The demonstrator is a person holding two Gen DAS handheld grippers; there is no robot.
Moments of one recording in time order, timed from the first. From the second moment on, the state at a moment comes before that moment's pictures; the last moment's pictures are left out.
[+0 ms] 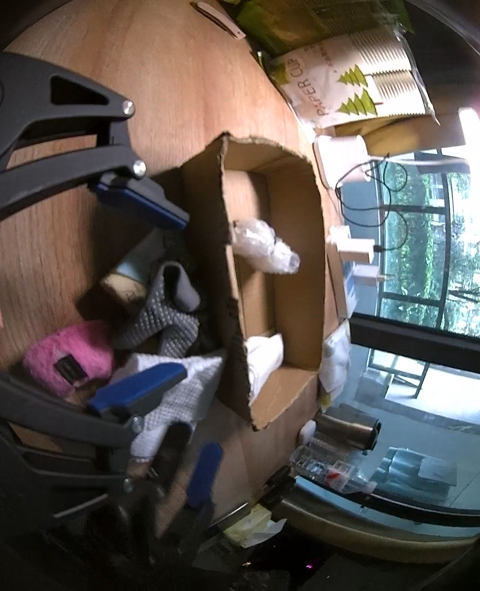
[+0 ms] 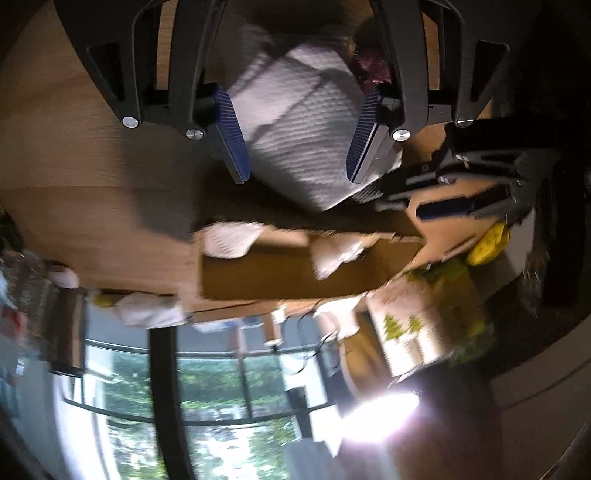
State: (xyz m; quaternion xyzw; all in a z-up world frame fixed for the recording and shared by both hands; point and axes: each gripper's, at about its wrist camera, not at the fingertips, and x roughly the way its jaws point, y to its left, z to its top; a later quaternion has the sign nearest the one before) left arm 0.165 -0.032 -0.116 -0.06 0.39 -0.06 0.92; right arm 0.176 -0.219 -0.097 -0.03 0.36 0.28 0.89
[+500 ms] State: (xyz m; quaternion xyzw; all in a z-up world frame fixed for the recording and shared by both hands) left arm 0.160 -0.011 -0.118 -0.07 0.39 -0.05 0.92; right arm 0.185 -0.187 -0.129 -0.08 0.40 0.28 0.87
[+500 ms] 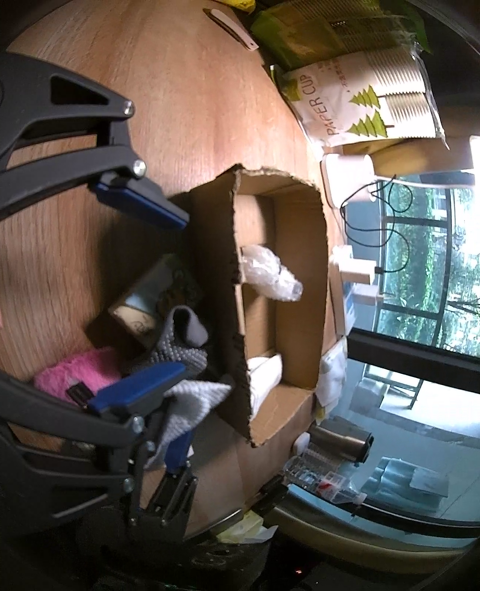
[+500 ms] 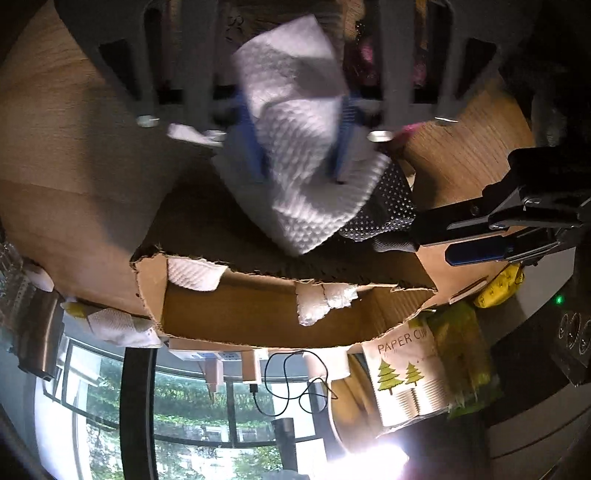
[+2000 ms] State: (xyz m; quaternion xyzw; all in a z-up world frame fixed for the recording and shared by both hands) left arm 0.170 -0.041 -0.077 -0.06 0.35 -0.13 0.93; right arm 0.170 -0.258 -0.066 -0.02 0.30 0.26 0.92
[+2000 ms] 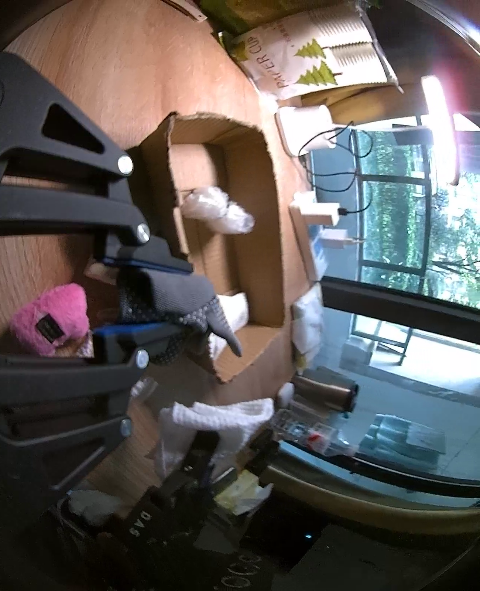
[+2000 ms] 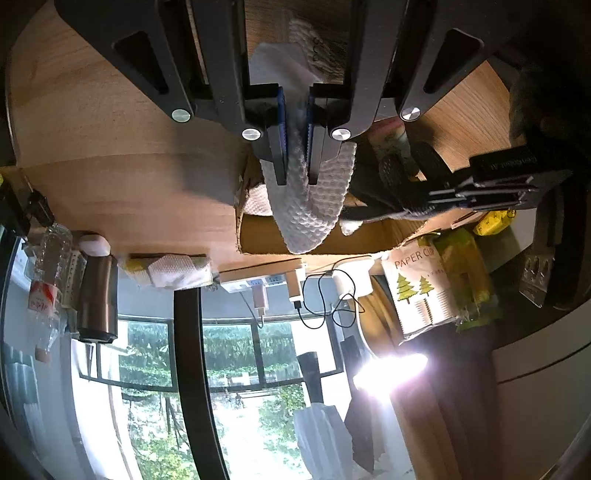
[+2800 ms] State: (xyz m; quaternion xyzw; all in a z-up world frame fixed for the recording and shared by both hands) left arm 0.170 0.035 -0.044 -0.10 0.27 -0.09 0.95; right arm 0.195 -0.213 -0.048 -0.05 0.28 0.27 0.92
